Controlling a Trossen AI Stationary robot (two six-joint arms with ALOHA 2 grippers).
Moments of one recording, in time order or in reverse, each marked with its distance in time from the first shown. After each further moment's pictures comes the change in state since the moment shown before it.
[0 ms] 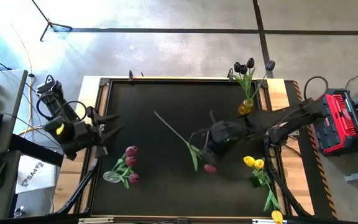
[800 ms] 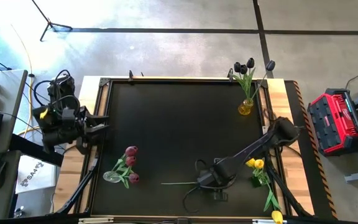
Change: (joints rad) left arm -0.301 -0.128 0.000 0.136 -0.267 -0.103; right arm 0.255 0.460 -0.052 -0.251 0.030 -0.608
